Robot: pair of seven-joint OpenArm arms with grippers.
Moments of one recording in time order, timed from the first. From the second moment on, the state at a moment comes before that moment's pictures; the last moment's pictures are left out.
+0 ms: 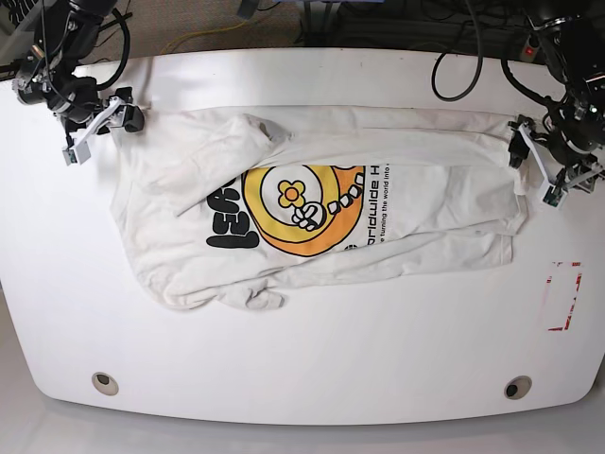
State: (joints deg) left arm 11.7 -21.4 -29.3 104.7 -16.4 -43.0 61.2; right arm -12.4 15.7 39.7 87.1 37.8 41.0 -70.7
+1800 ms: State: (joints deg) left arm 27.5 -25.6 -34.6 97.5 -17.6 -43.4 54.8; right arm -21.1 12.9 39.6 99.4 35.5 41.1 -74.0
